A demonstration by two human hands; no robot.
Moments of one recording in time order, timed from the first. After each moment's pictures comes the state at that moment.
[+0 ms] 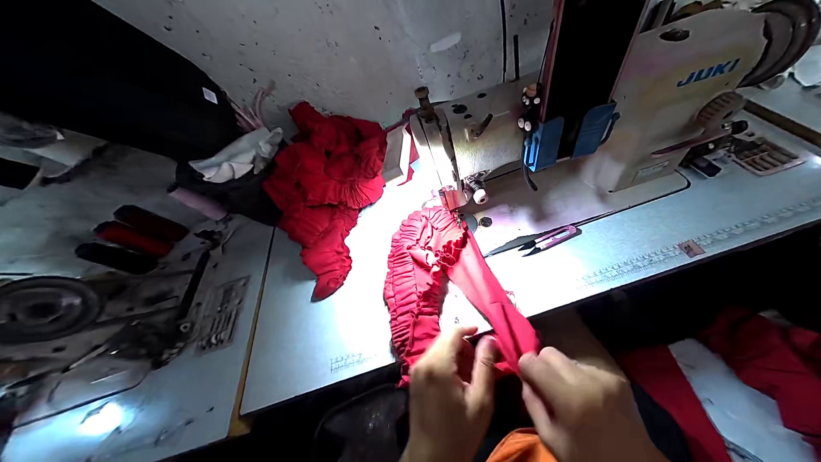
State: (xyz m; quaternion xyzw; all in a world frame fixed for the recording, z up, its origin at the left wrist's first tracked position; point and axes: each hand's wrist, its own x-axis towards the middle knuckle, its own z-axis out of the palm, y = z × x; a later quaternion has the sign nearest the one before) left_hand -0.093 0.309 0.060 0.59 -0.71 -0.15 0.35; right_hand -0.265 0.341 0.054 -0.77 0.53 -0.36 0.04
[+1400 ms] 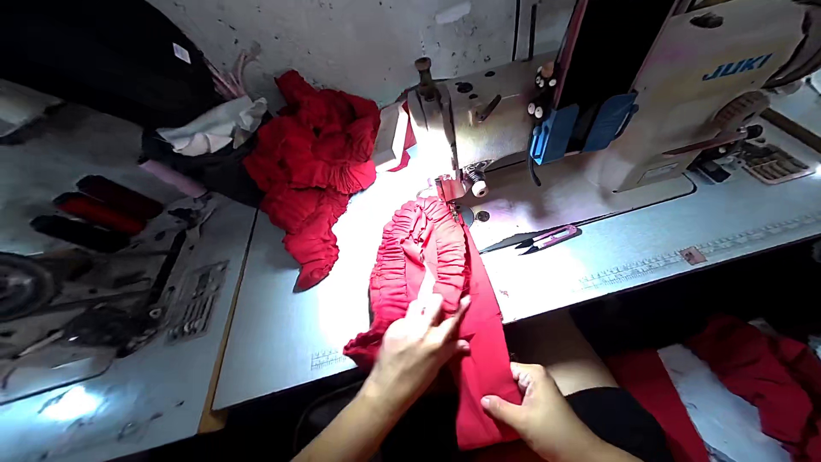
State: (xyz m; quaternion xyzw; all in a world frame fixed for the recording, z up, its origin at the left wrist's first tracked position) left_hand -0.052 0.262 0.016 0.48 -0.87 0.09 0.12; right_hand -0.257 0.333 -0.020 -0.49 0.49 -0.38 0.62
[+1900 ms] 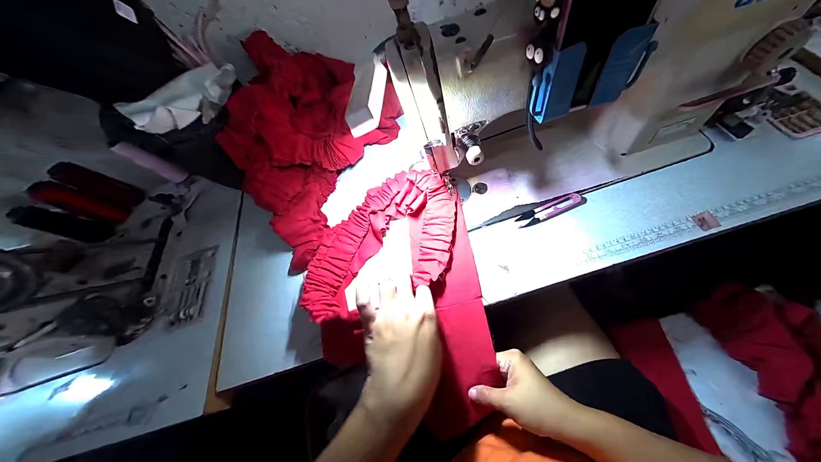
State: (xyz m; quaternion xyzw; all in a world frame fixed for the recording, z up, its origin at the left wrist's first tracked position) left_hand -0.077 0.281 0.053 0.63 -0.77 0.10 0.02; right_hand -0.246 0.332 -0.032 -0.47 0.43 -0.27 0.72
